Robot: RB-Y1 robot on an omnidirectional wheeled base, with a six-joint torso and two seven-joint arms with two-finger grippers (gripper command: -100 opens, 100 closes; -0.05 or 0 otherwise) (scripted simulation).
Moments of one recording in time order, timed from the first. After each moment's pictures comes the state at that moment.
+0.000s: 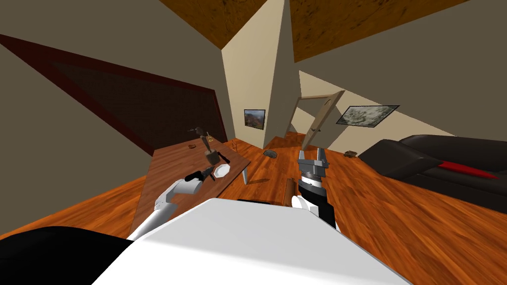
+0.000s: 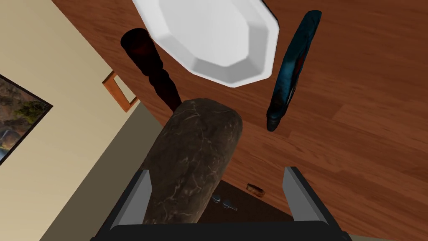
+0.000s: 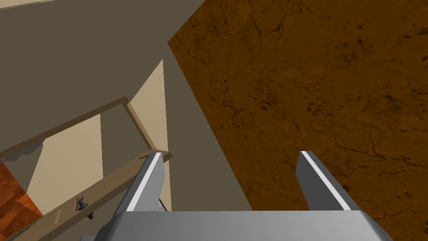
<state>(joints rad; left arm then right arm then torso) 0.33 0.55 0.15 -1.76 0.27 0.67 -0.47 0.55 0.04 0.04 -2.32 -0.11 -0.50 -0.09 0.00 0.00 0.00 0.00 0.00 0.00</state>
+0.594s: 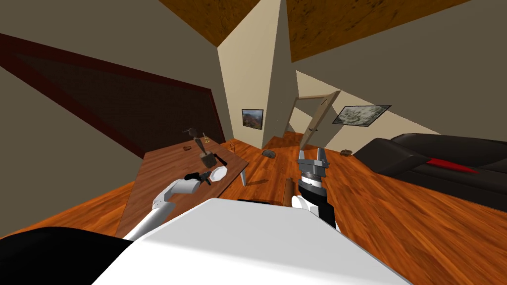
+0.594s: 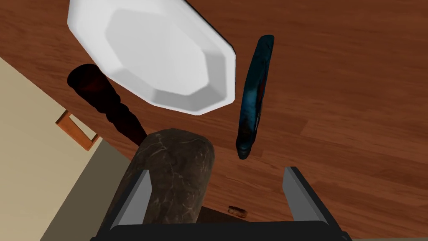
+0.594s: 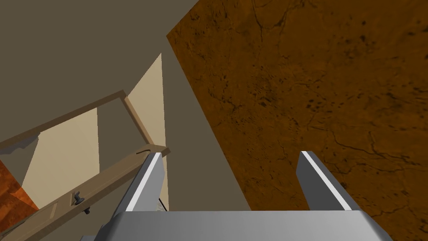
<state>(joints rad) 0.31 0.58 0.16 -1.69 0.29 0.84 -0.53 0.55 0.04 0.04 -2.32 -0.11 -0.50 -0.09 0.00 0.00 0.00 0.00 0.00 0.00</state>
